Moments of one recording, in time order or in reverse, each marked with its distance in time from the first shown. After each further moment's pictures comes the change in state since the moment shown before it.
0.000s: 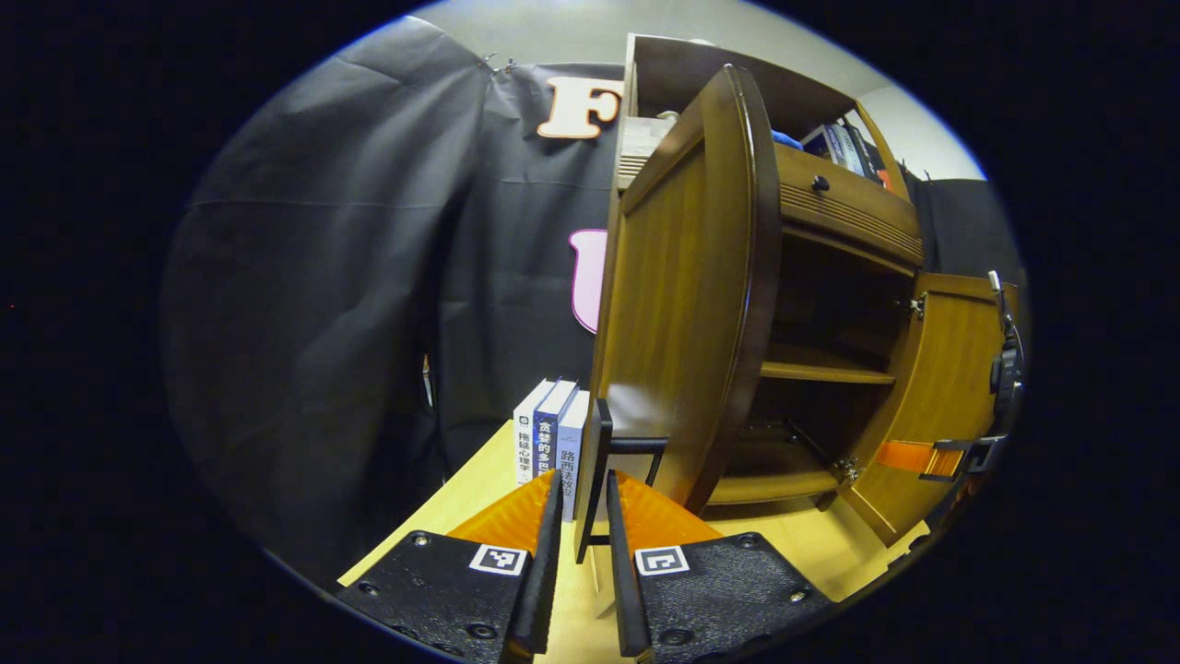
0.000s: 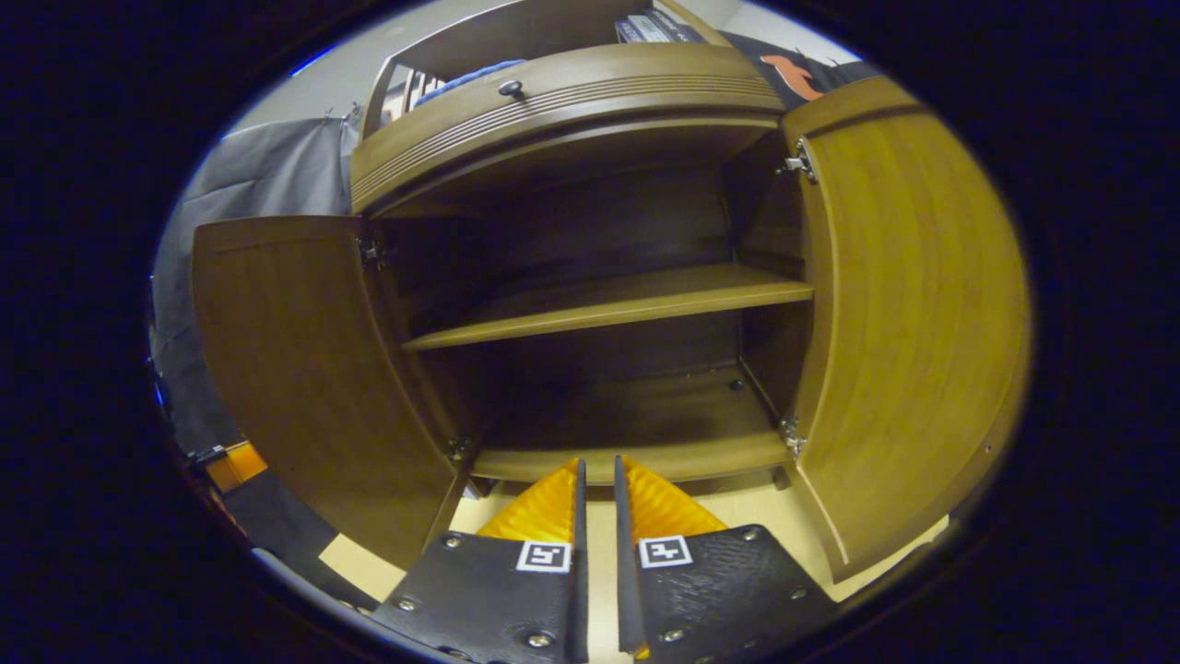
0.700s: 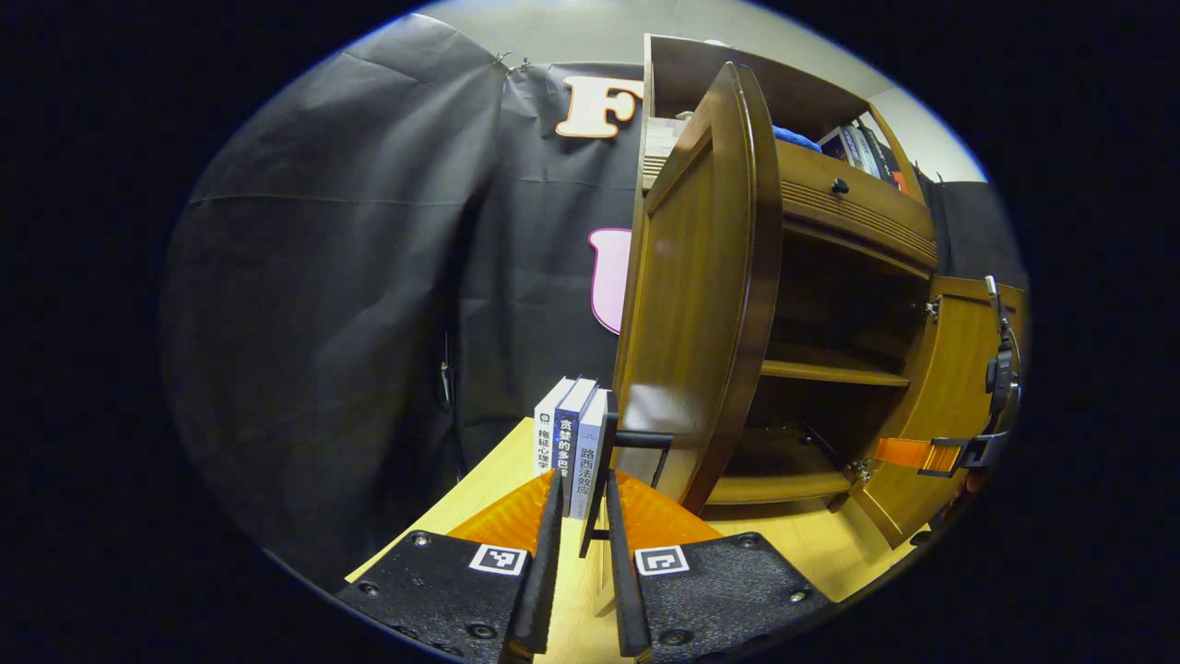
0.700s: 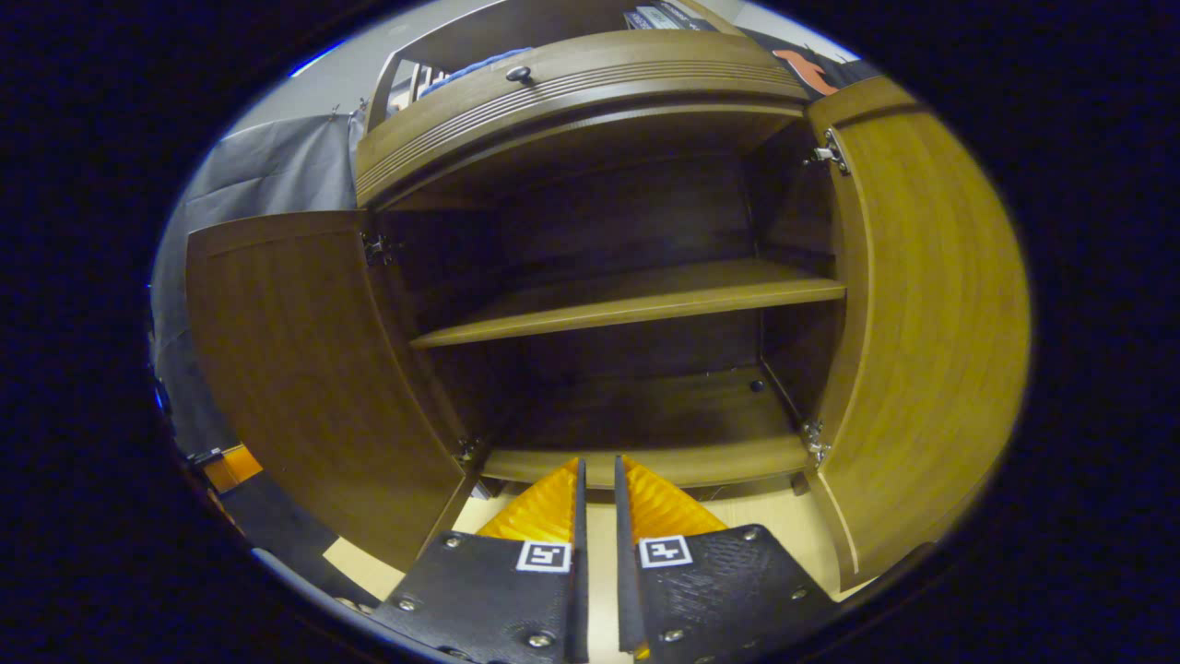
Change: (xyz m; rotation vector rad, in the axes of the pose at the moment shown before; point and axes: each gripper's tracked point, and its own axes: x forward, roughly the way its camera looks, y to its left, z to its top) left arm 0.005 0.017 -0.001 0.003 -0.004 0.052; right arm 0.022 0.006 0.001 -0.007 0.022 0.049
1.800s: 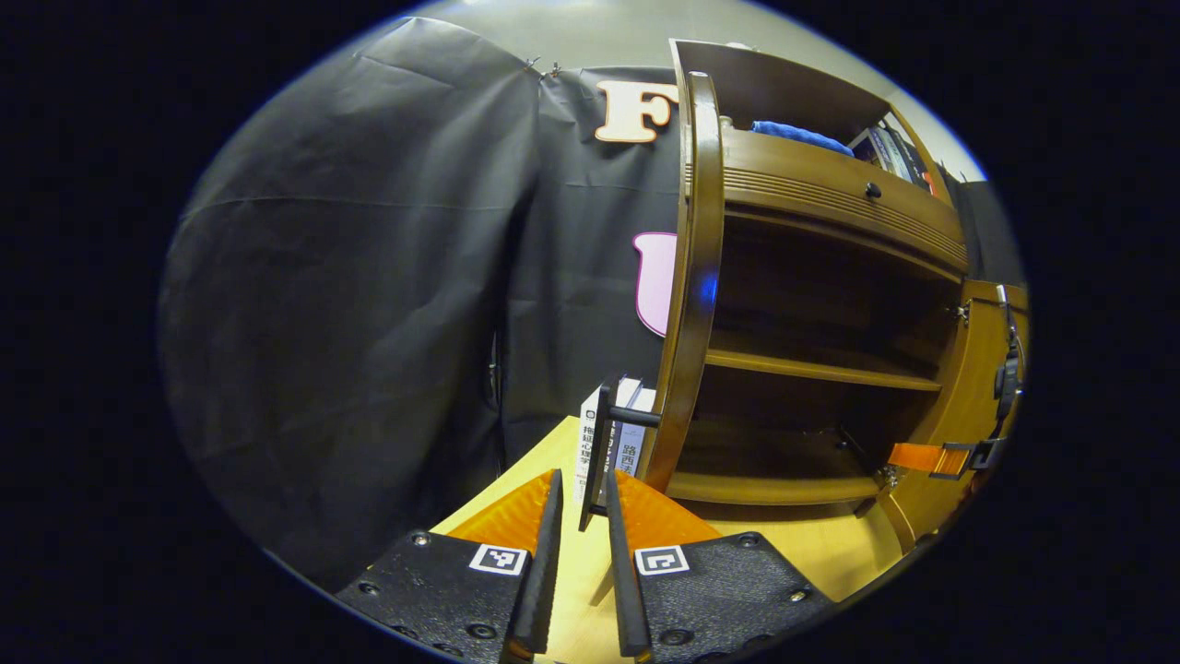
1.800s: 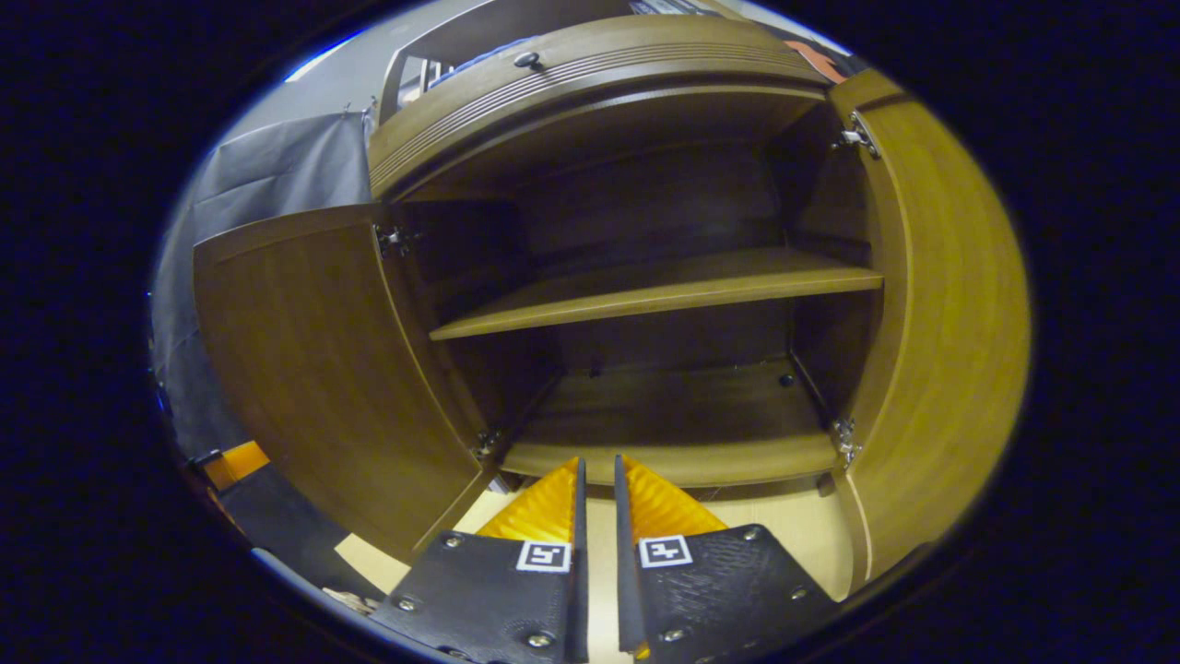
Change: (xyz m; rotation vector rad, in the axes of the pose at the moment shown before) left arm -0.020 0.022 -0.001 -0.014 -0.006 0.149; right arm 0.010 0.010 -0.006 -0.001 0.034 0.091
